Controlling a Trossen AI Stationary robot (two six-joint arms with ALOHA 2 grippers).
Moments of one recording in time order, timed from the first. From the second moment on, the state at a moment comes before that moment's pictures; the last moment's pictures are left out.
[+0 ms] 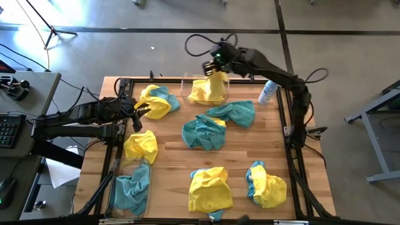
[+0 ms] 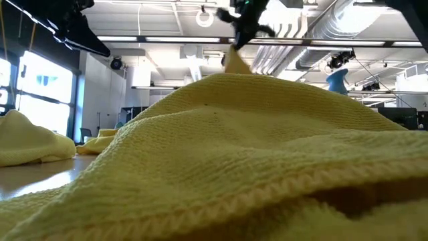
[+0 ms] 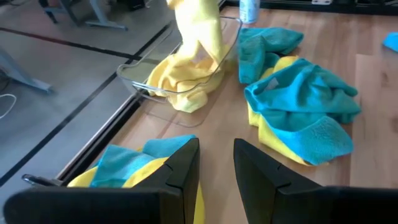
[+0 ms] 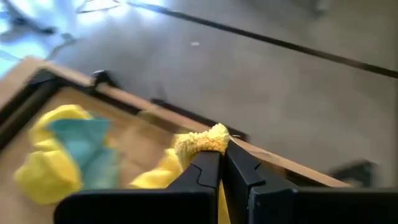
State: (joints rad) left arm 0.14 0.50 0.65 -0.68 -0.37 -0.02; right arm -0.41 1.92 2.18 -1.06 0.45 0.53
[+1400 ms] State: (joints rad) left arm 0.14 0.50 0.65 -0.68 -0.39 -0.10; right arm -0.51 2.45 2.18 -0.98 0.08 0.85
